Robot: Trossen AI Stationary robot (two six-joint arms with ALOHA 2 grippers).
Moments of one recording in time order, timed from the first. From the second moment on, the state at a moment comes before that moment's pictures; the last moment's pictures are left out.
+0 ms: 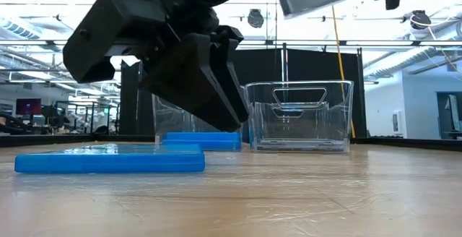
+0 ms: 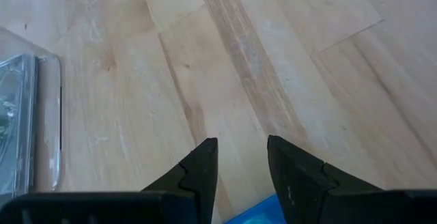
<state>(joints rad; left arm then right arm) -0.45 2.00 1.29 -0.23 -0.29 0.13 0.54 0.68 0.46 0.39 0.95 0.25</state>
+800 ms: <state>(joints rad) -0.45 2.00 1.28 -0.27 -0.26 0.13 -0.08 1.03 0.49 0.02 0.35 1.26</state>
